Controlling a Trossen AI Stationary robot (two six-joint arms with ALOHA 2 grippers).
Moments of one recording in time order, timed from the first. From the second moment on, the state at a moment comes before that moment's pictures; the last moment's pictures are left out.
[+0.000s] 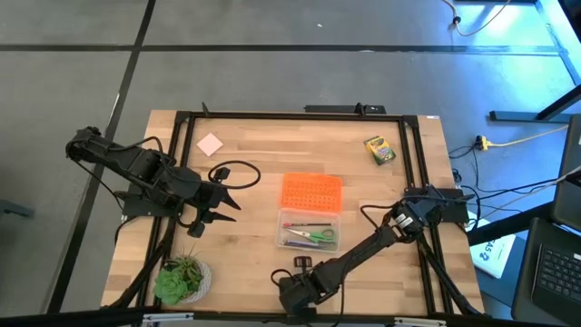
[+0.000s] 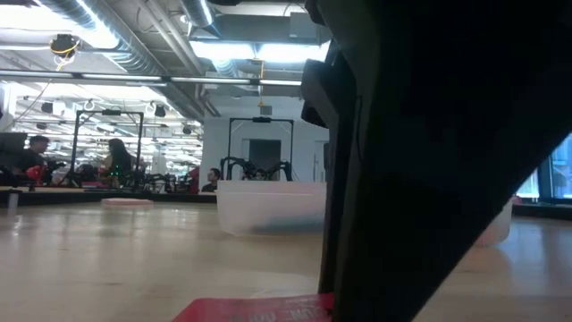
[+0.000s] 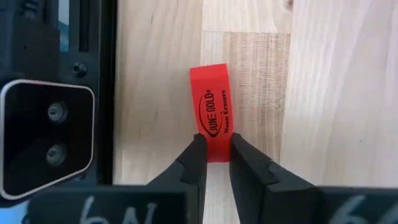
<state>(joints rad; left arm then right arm) -0.39 1.00 1.13 -0.73 -0.09 -0.10 0.61 2.41 1.96 -0.78 0.04 0.58</state>
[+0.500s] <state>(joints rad) -0.39 1.00 1.13 -0.73 -0.09 -0.10 0.61 2.41 1.98 -0.80 0.05 0.63</state>
